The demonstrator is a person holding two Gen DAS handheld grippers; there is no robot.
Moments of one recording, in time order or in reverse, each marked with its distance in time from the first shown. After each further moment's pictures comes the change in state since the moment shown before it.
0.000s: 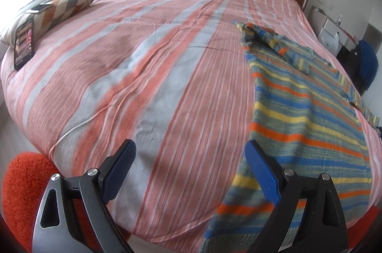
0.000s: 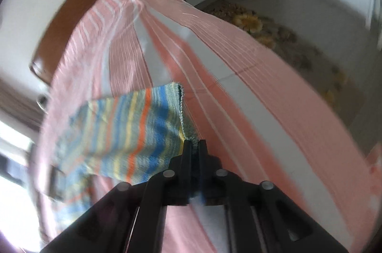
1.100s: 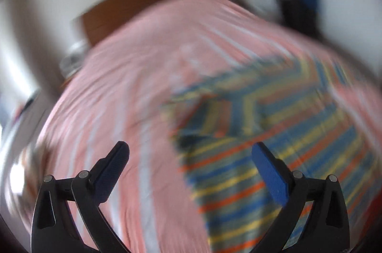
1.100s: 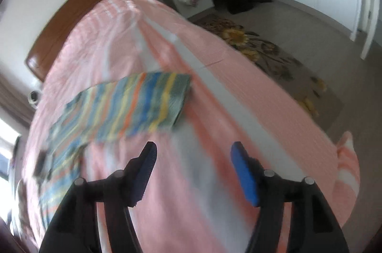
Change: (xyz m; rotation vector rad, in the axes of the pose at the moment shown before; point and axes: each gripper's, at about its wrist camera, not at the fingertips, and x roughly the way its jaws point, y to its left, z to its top) left arm 0.006 -0.169 0.149 0.783 -0.113 -0.099; right arm -0.068 0.011 -0.082 -0.172 -0.114 -0.123
